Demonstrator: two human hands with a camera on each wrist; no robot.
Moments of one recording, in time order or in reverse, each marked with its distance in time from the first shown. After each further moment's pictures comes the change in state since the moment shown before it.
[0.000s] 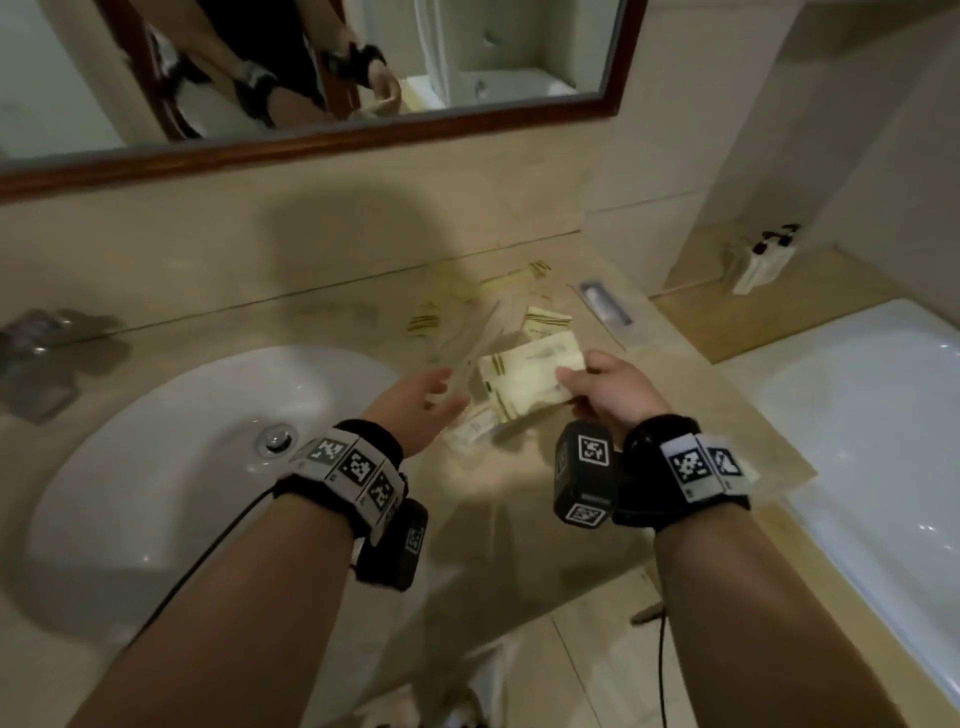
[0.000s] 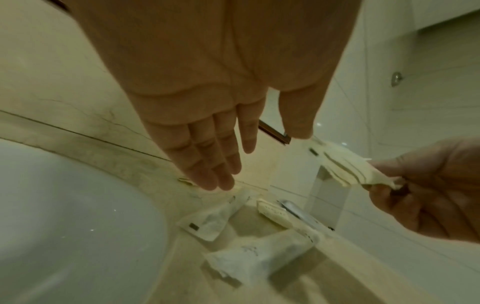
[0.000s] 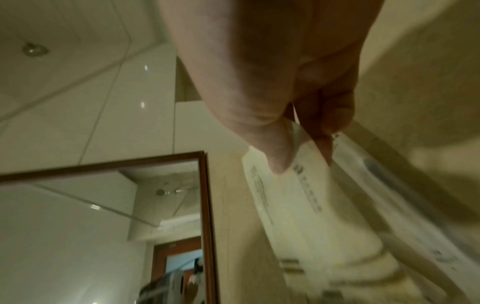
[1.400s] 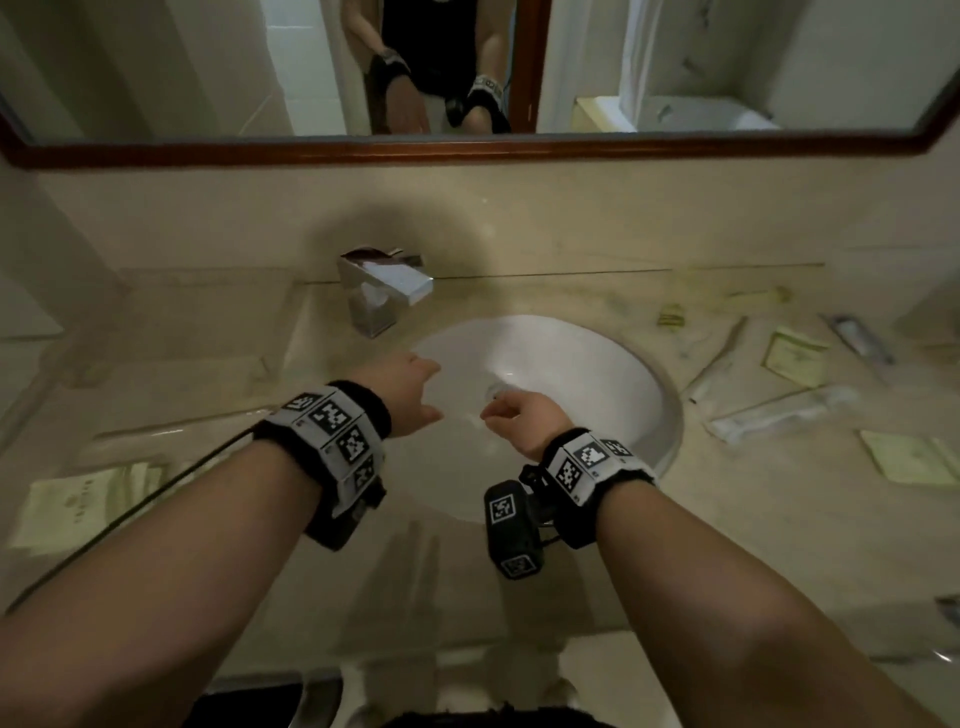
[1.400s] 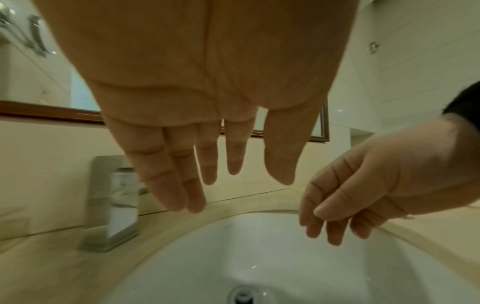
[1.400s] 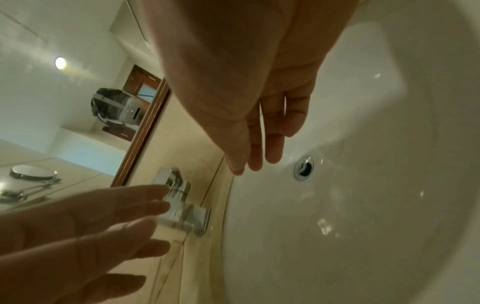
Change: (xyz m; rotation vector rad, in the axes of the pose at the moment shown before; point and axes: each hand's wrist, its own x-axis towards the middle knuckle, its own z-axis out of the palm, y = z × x) left_hand -0.142 -0.223 -0.183 0.588 0.027 -0.206; right_hand -0.089 -0.019 0.351 -0.628 -0.417 -0.312
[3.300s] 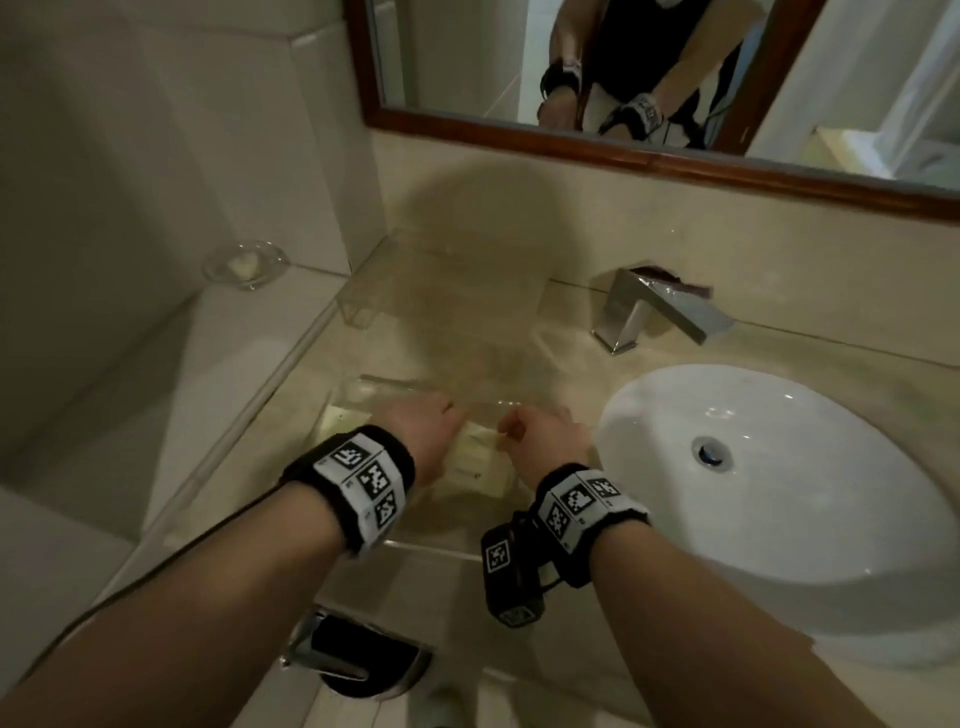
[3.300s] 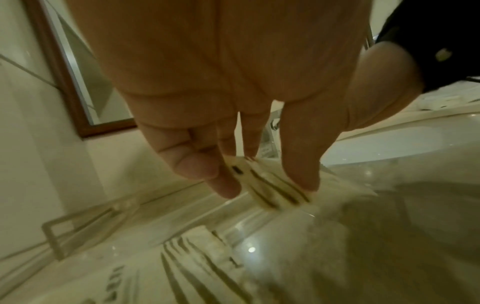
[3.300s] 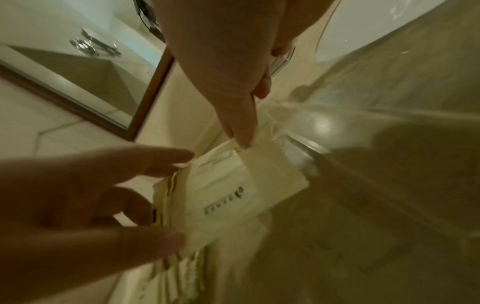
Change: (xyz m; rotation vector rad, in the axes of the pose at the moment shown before) left_hand -0.082 -0.223 0.057 0.084 -0.021 -0.169; right_hand 0.048 -0.163 0.198 -0.393 -0.058 -0.134
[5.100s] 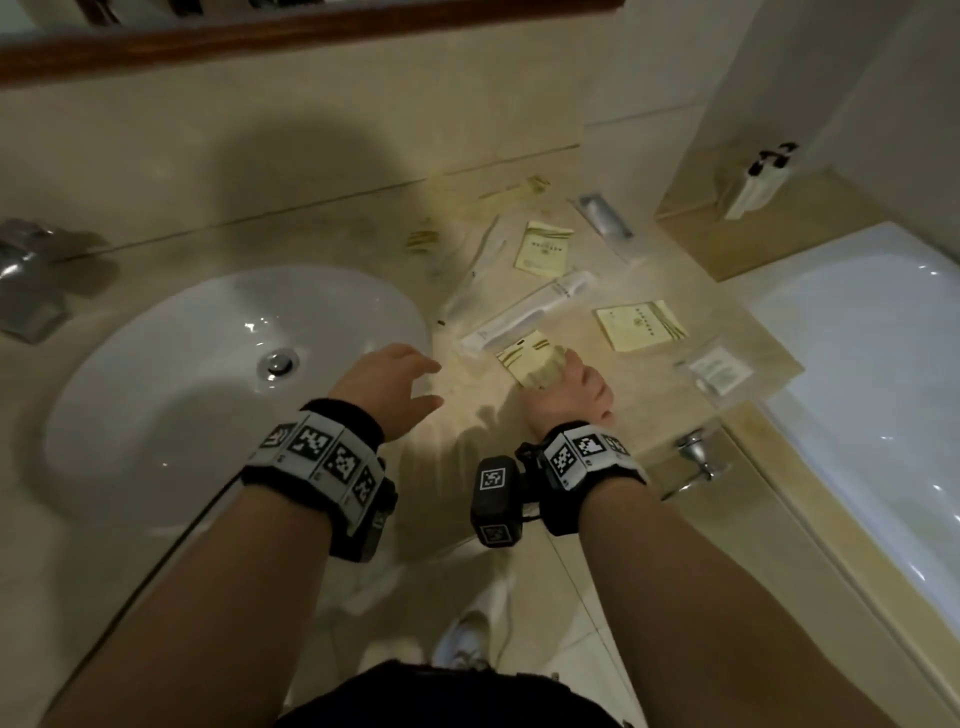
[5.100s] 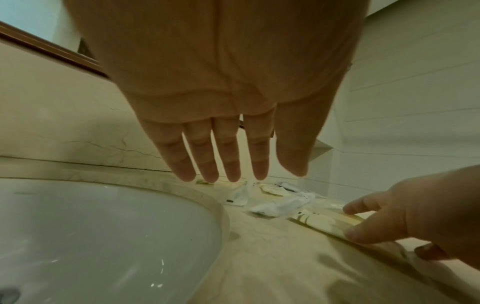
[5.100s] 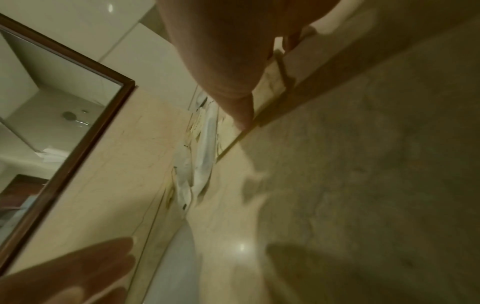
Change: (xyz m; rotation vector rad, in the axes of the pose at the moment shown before) left_hand 0.042 0.495 -0.031 -0.214 0.034 0.537; right_hand -0.229 0.465 -0.153 0.420 0.461 0.968
